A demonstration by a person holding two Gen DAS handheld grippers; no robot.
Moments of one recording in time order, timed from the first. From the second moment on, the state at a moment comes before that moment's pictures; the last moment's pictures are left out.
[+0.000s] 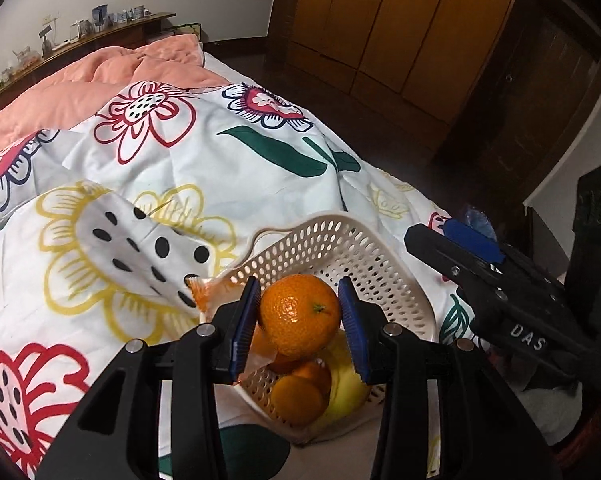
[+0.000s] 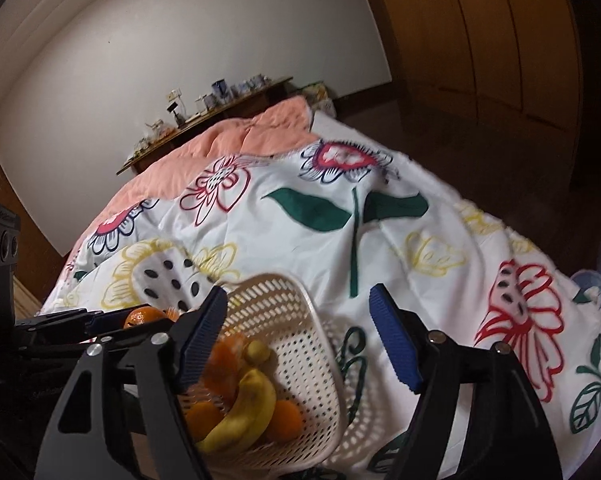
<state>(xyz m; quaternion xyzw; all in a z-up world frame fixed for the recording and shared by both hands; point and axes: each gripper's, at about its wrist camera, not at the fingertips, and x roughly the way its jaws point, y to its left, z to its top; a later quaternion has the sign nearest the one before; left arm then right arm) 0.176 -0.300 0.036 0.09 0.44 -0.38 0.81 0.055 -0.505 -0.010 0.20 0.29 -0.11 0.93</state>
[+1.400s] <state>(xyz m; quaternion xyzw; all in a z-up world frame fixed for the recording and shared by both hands) 0.179 -0.141 0.081 -0.01 0.37 -0.22 0.90 0.080 -0.408 0.009 0.19 0.34 0.03 0.92</state>
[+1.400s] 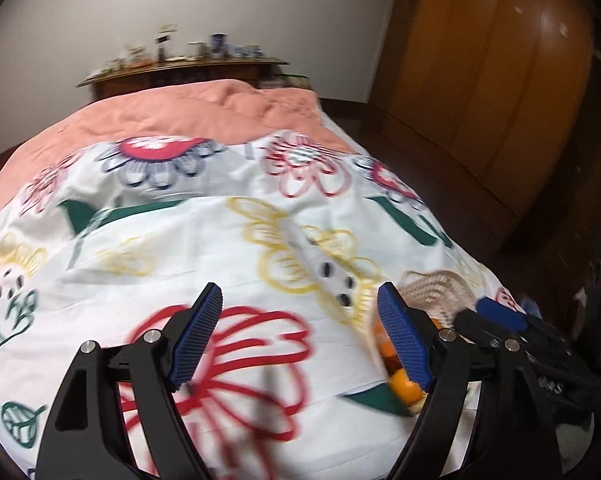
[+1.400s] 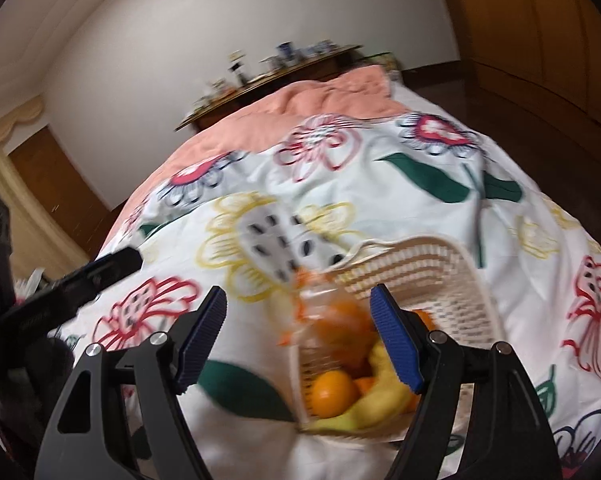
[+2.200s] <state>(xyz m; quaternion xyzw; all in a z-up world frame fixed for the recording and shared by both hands) 0.176 -0.002 0.058 -0.08 0.39 -0.10 0.91 0.077 -0.232 0.011 0.03 0.43 0.28 0.86</state>
